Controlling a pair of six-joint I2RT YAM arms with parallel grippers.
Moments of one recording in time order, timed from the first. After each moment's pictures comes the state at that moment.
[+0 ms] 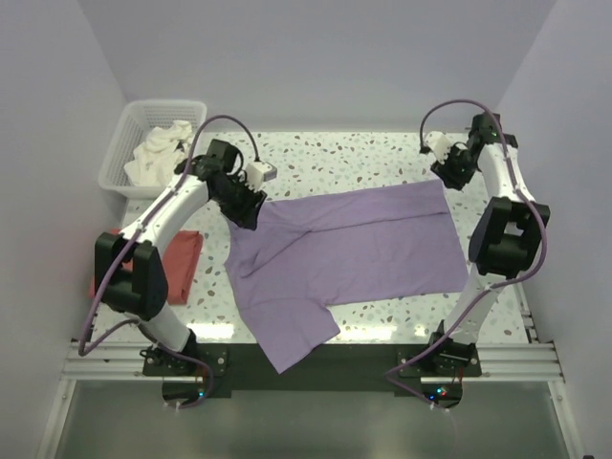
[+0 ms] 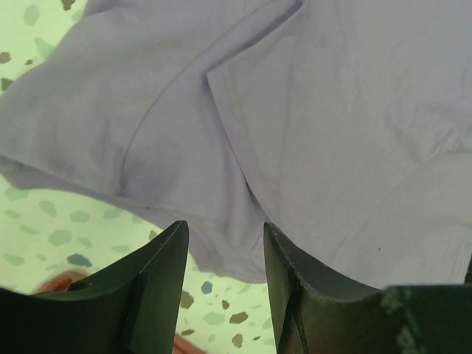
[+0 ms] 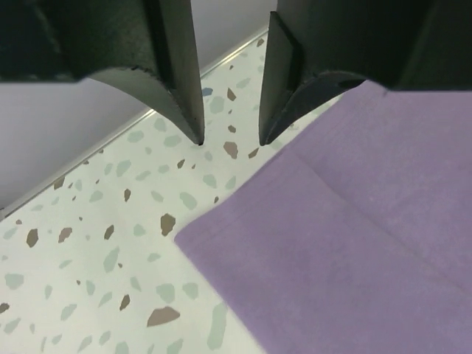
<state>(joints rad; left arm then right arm) -0.28 1.63 1.36 -0.91 0.35 0.39 -0.21 1.99 1.75 -0.91 -0.27 -1.21</state>
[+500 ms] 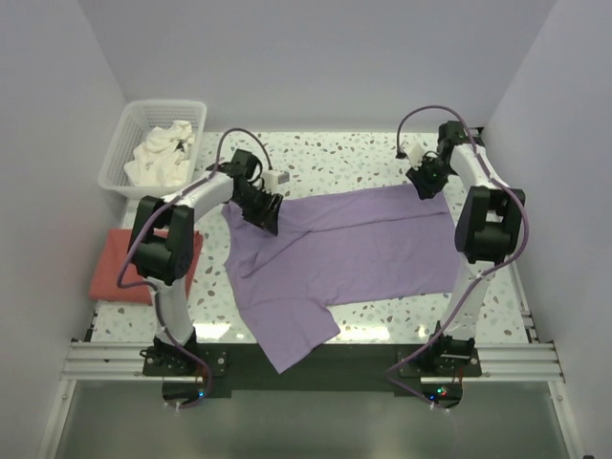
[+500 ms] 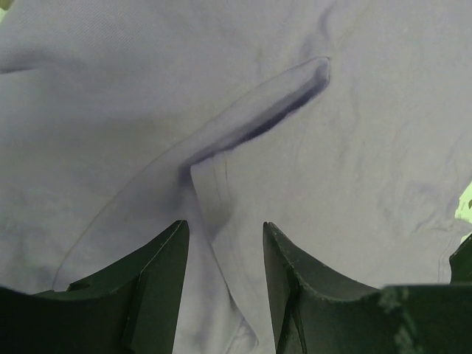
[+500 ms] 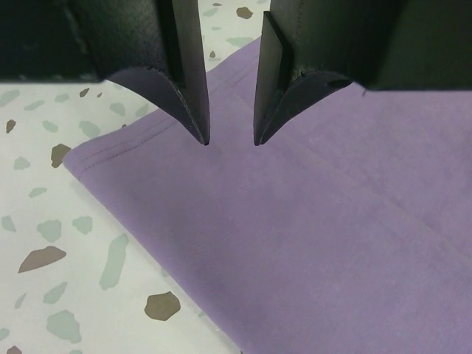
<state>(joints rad) -0.30 1.95 1.40 -0.72 0.49 0.18 -0.09 2.13 1.79 -0.93 -0.26 -0.96</state>
